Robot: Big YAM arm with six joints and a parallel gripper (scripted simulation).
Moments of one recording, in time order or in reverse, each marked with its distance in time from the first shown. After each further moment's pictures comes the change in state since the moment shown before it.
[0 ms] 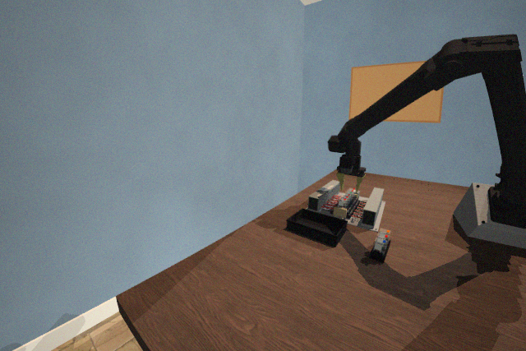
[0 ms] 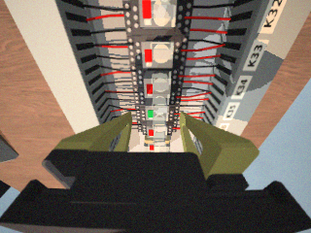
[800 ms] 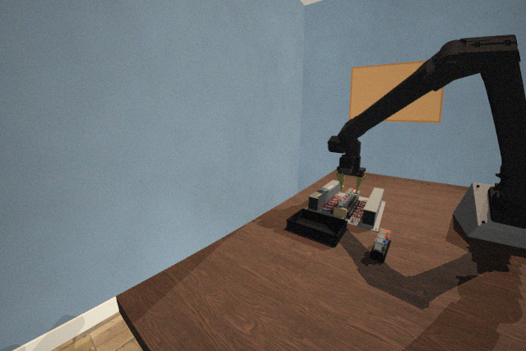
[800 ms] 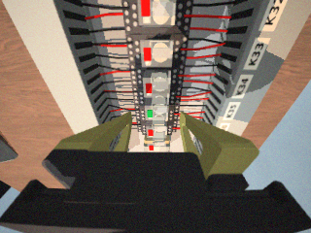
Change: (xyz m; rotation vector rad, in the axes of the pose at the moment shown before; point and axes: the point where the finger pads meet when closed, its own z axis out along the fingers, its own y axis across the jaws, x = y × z) arm 0.001 -0.001 0.001 -0.002 0.000 0.002
